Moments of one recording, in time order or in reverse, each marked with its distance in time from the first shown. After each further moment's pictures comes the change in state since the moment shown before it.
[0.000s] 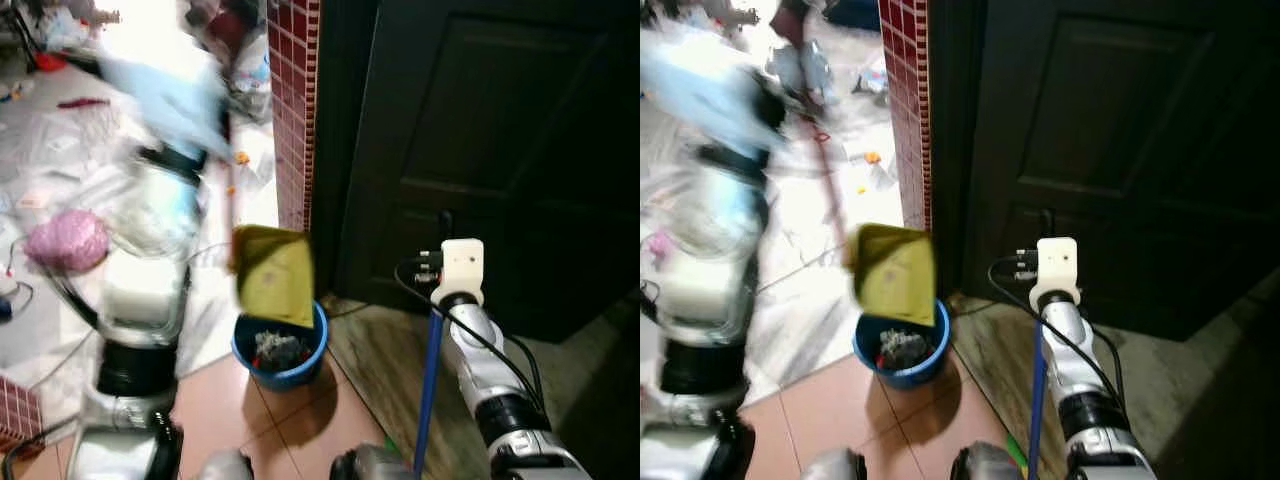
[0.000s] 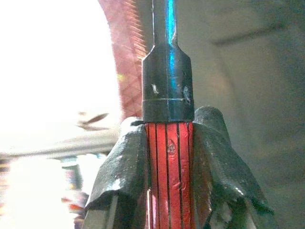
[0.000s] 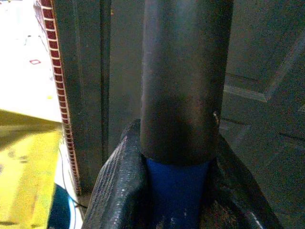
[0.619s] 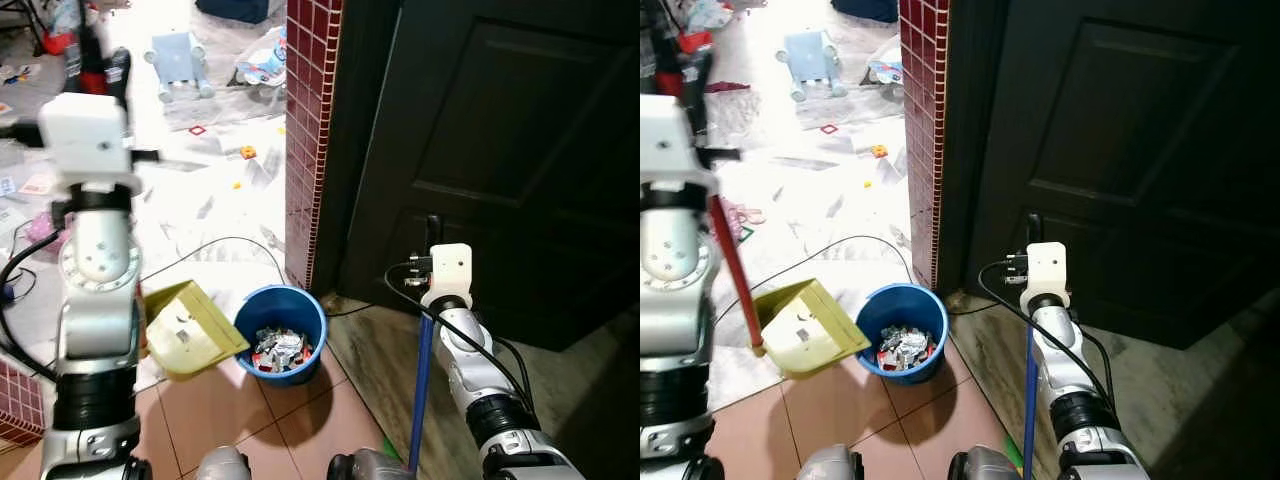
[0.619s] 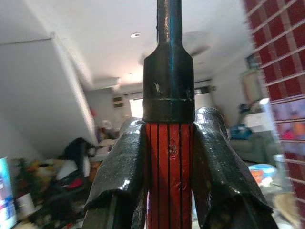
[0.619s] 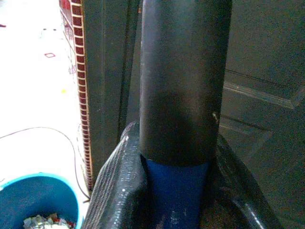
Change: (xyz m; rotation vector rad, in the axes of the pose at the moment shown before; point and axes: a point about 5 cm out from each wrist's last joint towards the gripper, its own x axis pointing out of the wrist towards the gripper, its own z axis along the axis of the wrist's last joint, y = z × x) left arm -0.063 0.053 -0.056 0.275 0.307 0.278; right arm -0.001 0.009 -0.007 0.009 0.009 0.018
